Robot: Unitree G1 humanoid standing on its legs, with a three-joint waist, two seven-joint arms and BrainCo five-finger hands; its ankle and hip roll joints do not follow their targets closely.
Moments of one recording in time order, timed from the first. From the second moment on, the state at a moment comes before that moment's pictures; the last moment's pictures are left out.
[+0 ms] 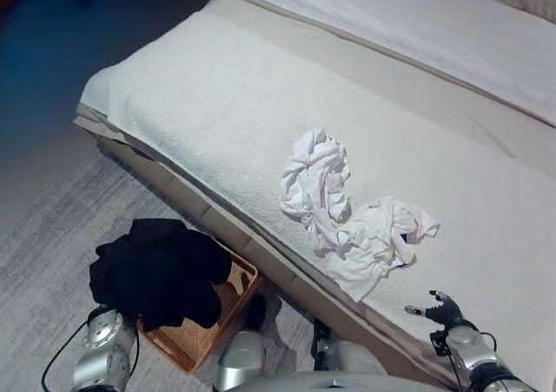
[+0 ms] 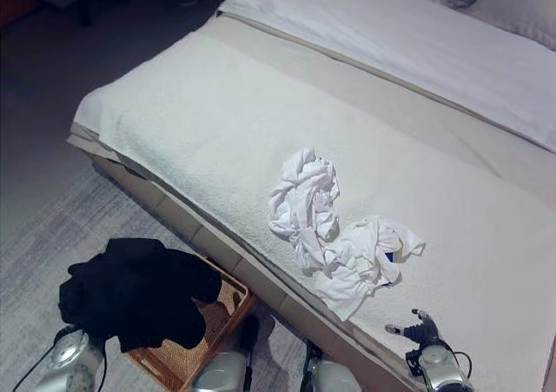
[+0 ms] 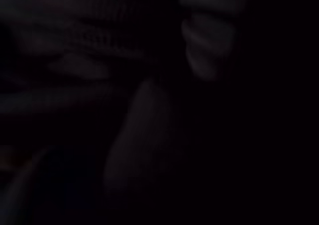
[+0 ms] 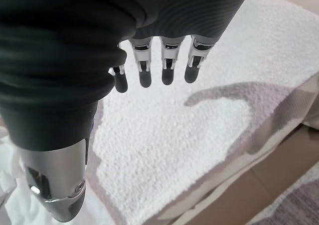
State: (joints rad) left arm 0.13 0.44 0.13 0.47 -0.50 -0.10 0.16; right arm -0.05 -0.43 0.08 0.95 -0.07 0.04 -0.17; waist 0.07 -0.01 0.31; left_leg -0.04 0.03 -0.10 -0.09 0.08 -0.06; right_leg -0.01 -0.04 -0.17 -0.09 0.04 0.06
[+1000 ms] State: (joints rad) left arm -0.45 0.53 -0.06 1.11 -0.29 -0.03 0.39; right arm -0.33 -0.40 0.25 0.83 0.02 -0.02 -0.30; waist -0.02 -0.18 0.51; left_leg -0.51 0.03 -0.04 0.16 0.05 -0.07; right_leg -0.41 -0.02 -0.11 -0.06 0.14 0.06
